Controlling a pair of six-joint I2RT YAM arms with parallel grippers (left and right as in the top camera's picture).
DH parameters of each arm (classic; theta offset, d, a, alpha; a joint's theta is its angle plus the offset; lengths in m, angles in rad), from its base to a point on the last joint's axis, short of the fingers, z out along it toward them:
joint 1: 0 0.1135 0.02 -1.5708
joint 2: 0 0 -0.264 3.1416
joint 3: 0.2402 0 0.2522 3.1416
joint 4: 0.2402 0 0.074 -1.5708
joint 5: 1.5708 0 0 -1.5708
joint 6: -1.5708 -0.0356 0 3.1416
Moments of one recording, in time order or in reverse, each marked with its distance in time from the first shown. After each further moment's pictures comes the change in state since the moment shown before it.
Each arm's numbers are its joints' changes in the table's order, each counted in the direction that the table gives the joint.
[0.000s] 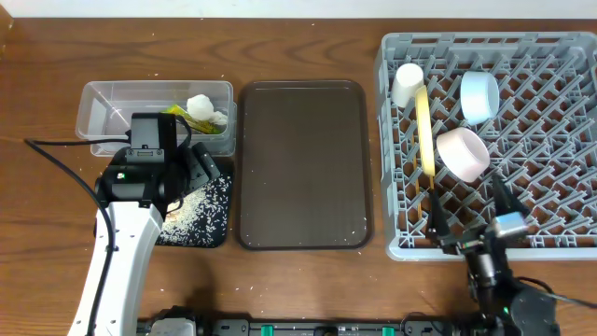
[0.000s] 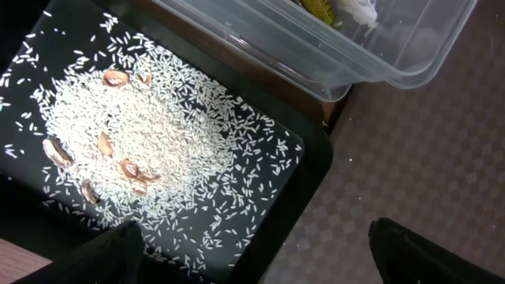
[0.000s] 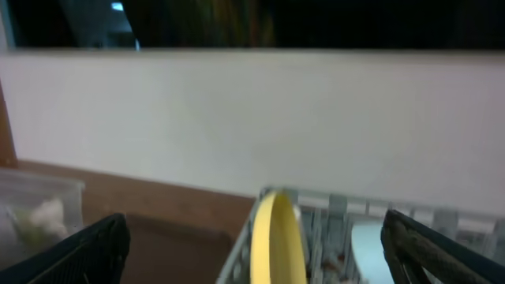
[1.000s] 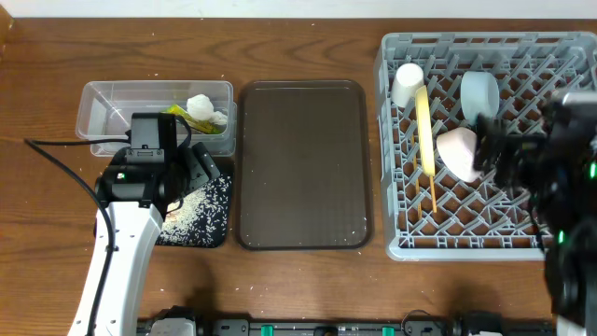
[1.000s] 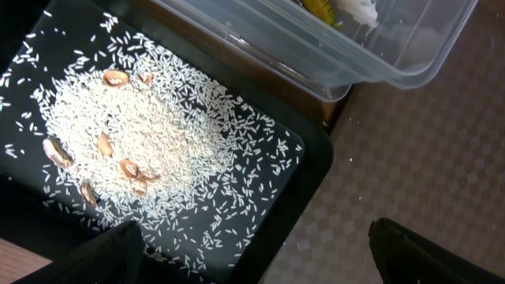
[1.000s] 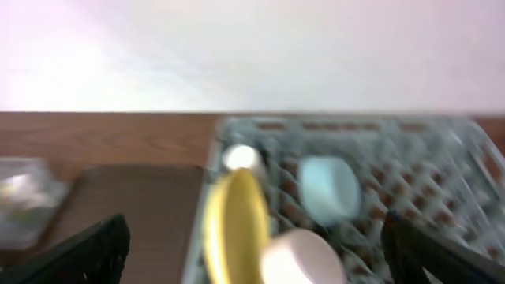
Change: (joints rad) left arm 0.000 0.000 0.000 0.000 0.000 0.000; right arm -0.136 0.832 1.054 0.769 0.012 -0.003
